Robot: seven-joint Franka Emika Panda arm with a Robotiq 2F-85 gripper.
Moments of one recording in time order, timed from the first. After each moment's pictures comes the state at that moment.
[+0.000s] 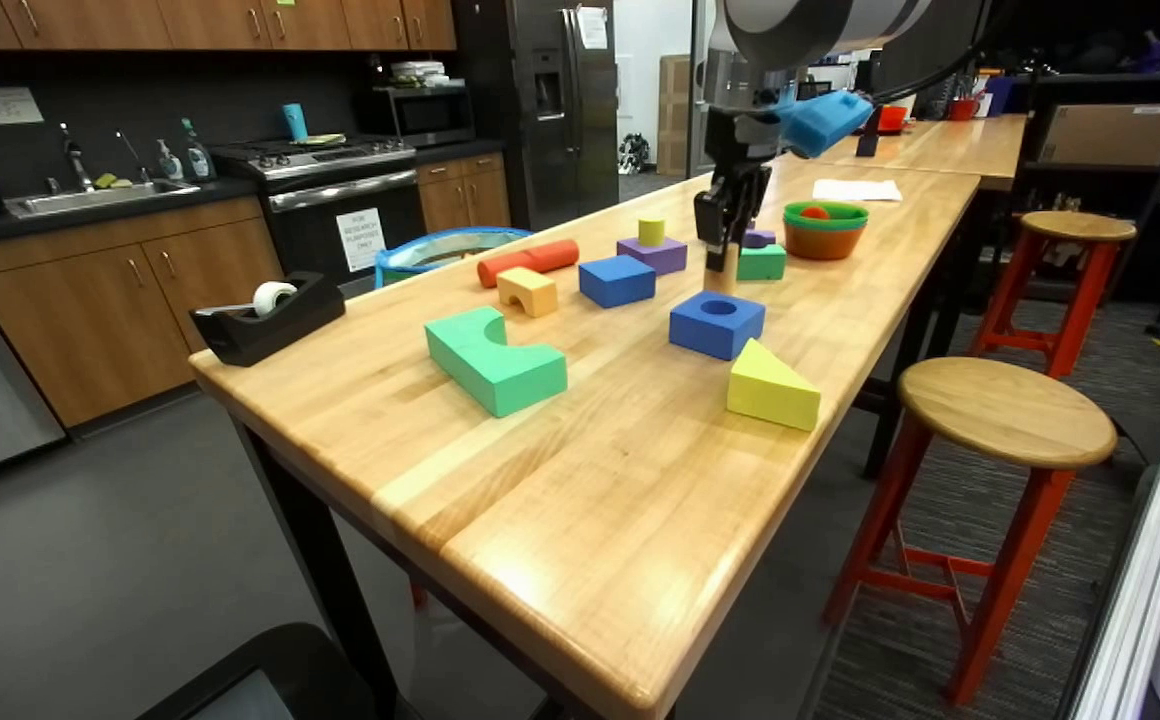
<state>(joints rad) -0.06 -0.07 -0.09 -2.45 -0.14 2.54 -0.22</state>
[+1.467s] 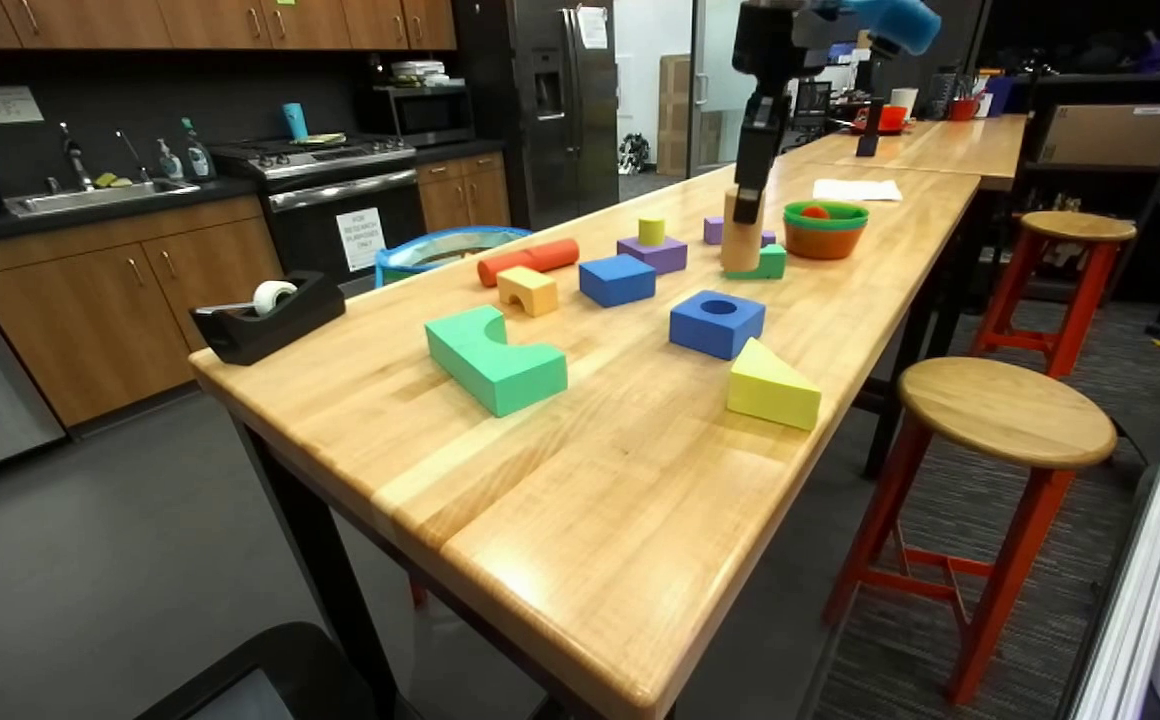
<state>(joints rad) 0.03 -0.42 -0.07 -2.59 -0.16 2.35 -0.41</state>
